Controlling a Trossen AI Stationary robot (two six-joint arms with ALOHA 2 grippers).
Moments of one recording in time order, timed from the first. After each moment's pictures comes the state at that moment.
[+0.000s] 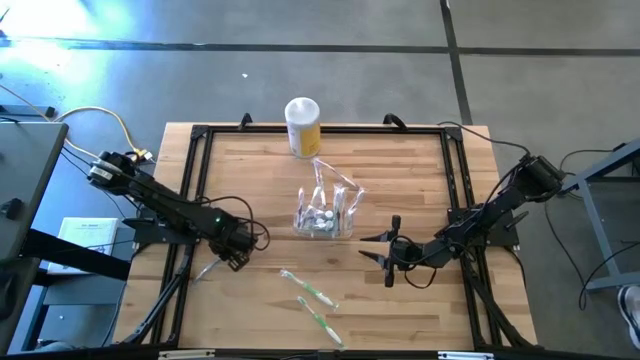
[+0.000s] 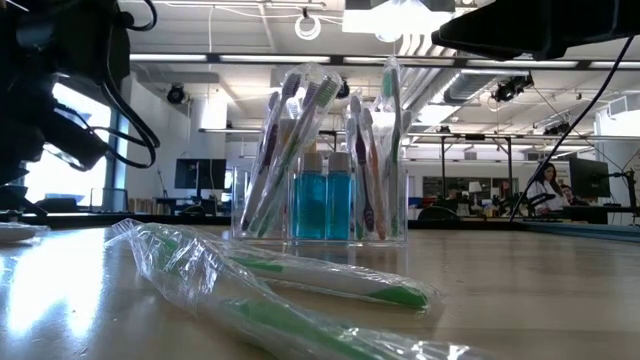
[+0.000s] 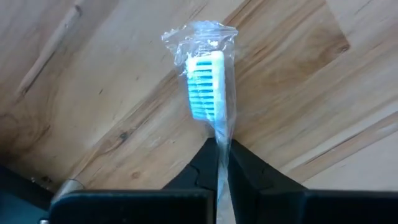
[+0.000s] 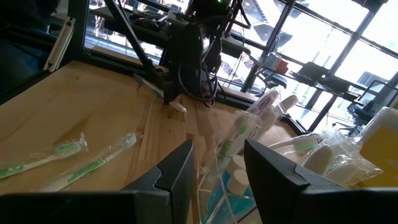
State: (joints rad) left arm -0.35 1.36 0.56 -0.79 0.09 -1.19; right arm 0.60 1.41 0.45 0.85 0.75 -0.23
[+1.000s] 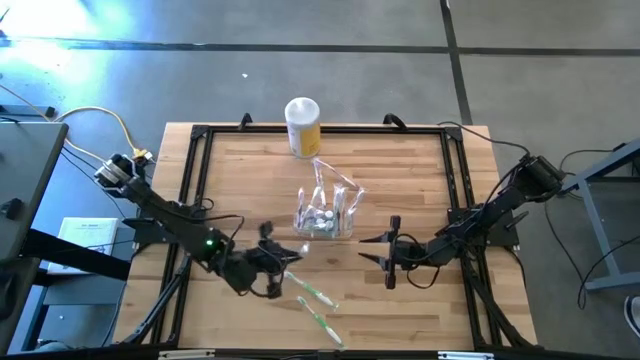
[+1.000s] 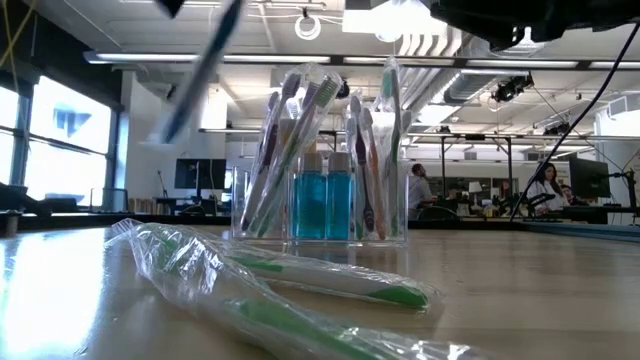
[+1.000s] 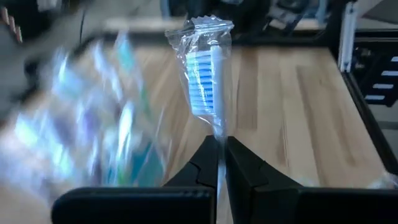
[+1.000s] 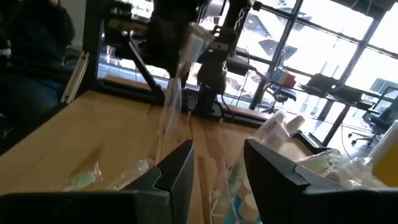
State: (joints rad) left arm -0.62 1.40 0.97 -0.06 -0.76 -0.36; right arm 0.60 1.41 0.45 0.96 0.70 -0.23
